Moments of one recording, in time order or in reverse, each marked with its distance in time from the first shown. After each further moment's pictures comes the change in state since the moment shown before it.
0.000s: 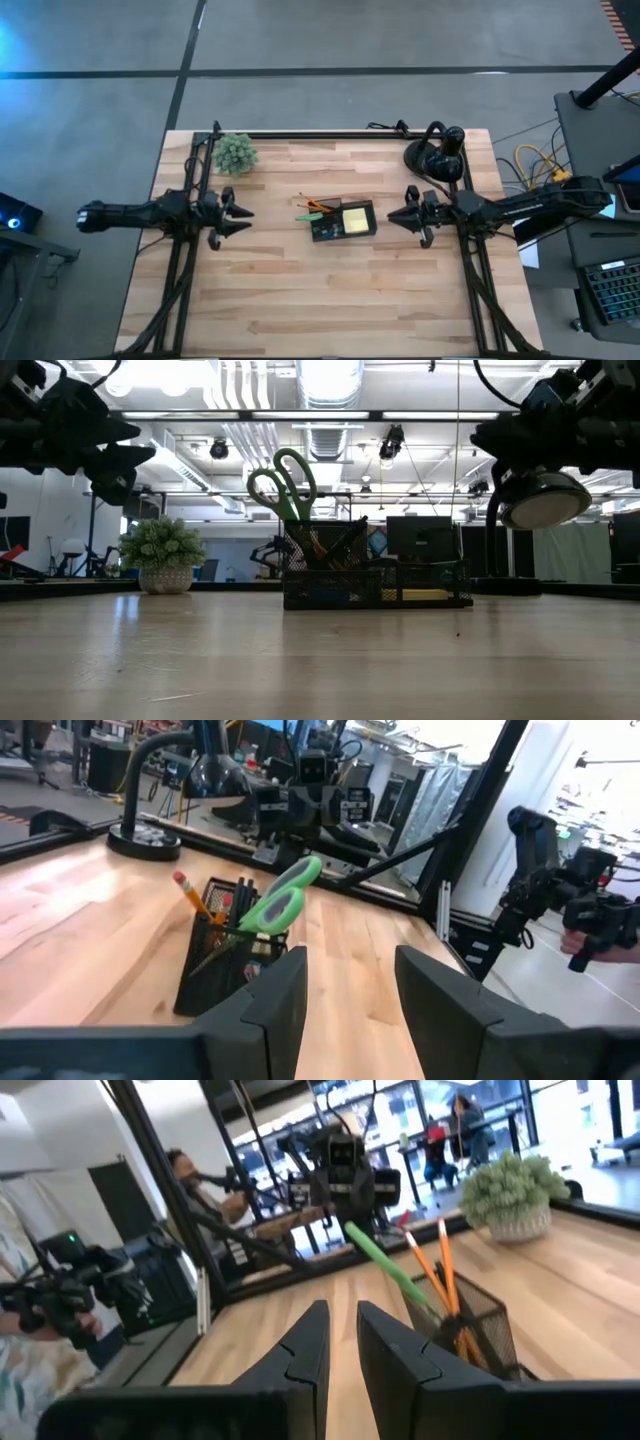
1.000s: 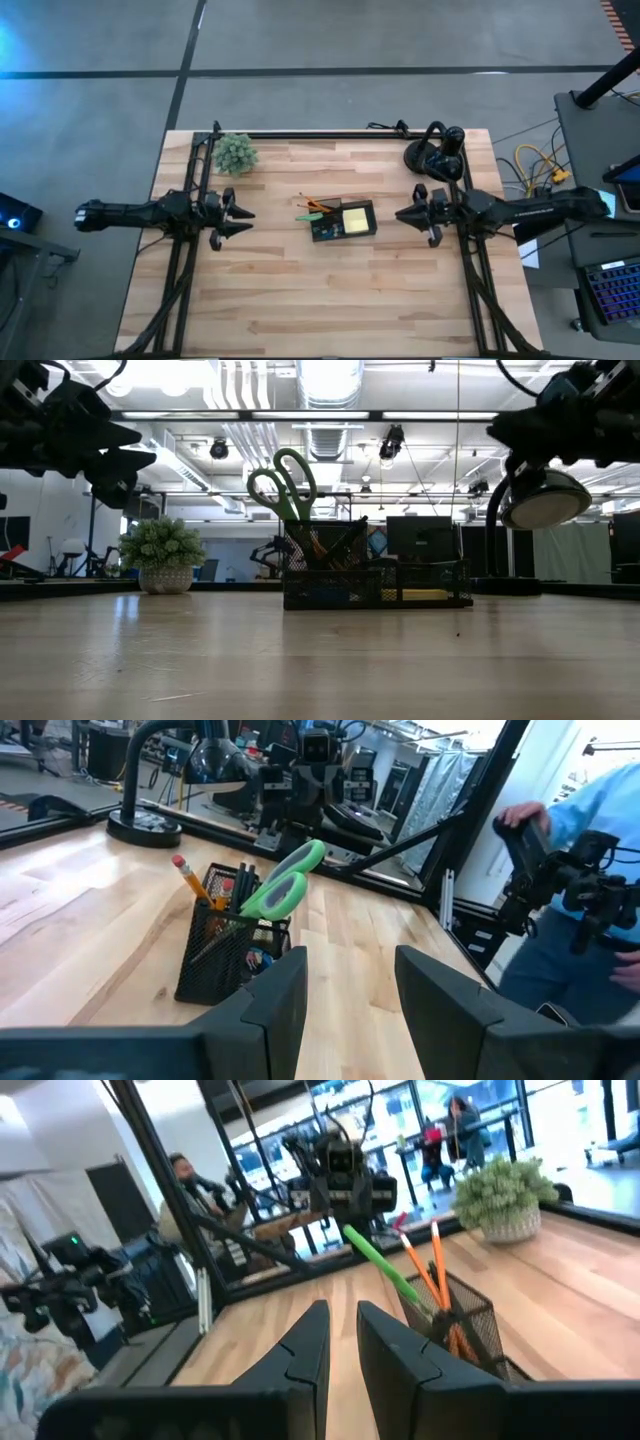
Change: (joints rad) left arm 0.000 0.043 -0.002 0.019 0.003 0.001; right arm 0.000 -0.290 0.001 -0.298 0.009 -0.001
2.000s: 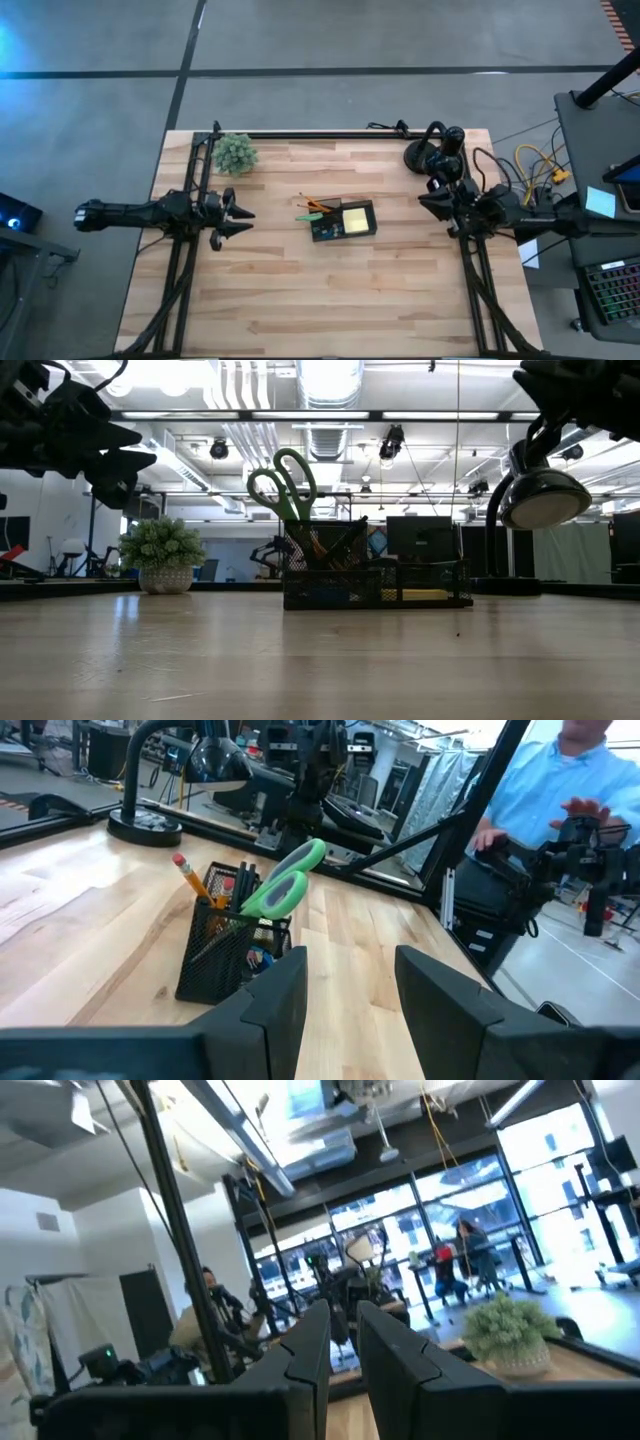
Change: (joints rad) left arm 0.000 0.005 0.000 0.002 0.000 0.000; right arm -0.059 -0.435 0.000 -0.116 0.001 0.000
